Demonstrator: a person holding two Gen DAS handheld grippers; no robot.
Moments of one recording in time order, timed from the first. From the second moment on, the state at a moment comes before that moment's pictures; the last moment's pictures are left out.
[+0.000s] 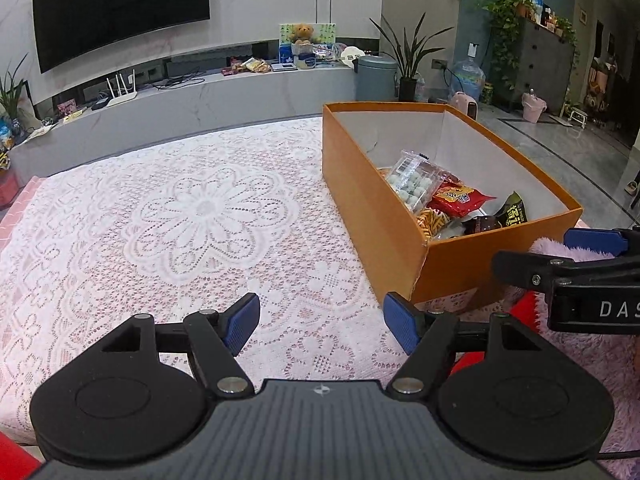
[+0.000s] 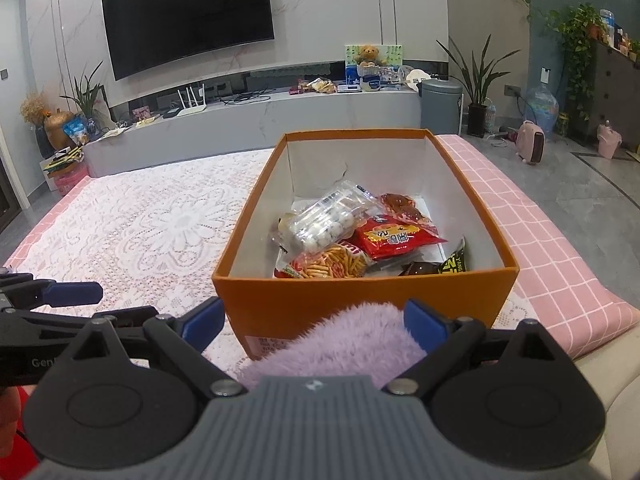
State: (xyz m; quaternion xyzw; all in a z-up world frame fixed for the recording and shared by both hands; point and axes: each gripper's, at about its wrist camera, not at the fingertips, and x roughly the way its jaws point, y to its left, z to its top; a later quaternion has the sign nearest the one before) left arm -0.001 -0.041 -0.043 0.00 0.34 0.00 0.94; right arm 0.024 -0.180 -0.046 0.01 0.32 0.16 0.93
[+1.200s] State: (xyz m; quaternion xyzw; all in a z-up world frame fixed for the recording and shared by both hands) left arm -0.003 -0.041 -0.036 0.00 0.34 0.01 0.94; right arm 0.022 -0.180 -0.045 0.01 0.32 0.16 0.94
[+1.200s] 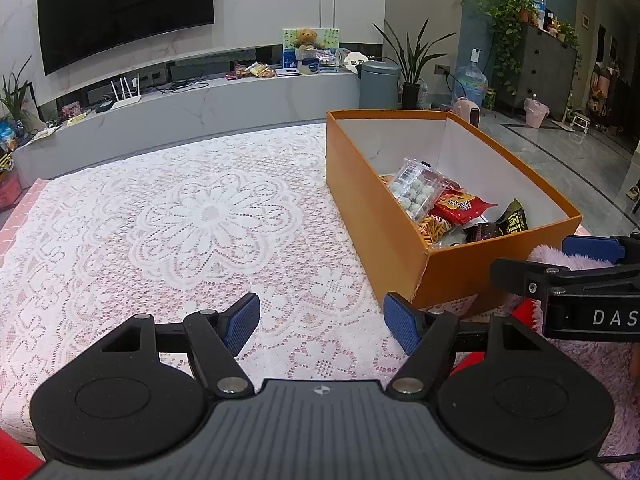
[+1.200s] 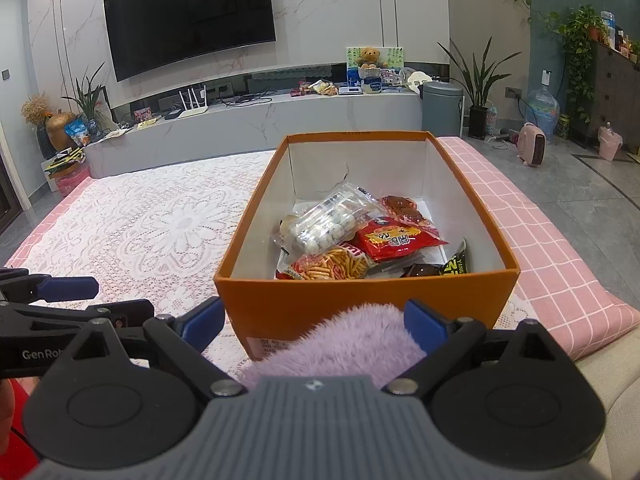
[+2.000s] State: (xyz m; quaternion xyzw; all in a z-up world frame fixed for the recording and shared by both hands) left arm -0.003 -0.040 -0.037 0.00 0.34 0.00 0.94; right arm 0.022 -0.180 -0.044 0.01 0.32 0.16 0.94
